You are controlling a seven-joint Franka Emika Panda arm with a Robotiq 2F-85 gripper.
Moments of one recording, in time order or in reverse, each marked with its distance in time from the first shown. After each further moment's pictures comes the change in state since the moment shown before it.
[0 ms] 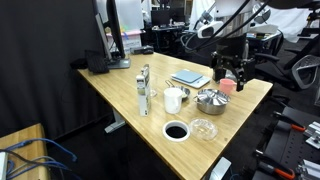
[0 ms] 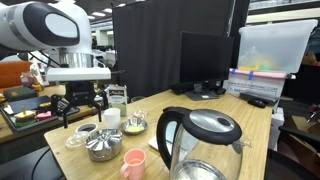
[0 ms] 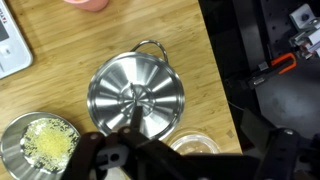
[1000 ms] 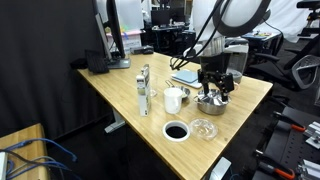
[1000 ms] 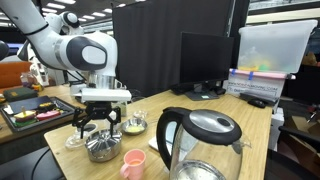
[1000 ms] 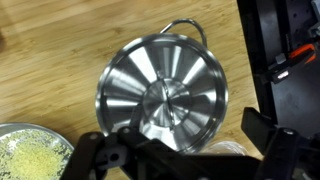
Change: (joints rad) arm -0.100 0.302 0.031 0.160 0.105 0.048 -0.160
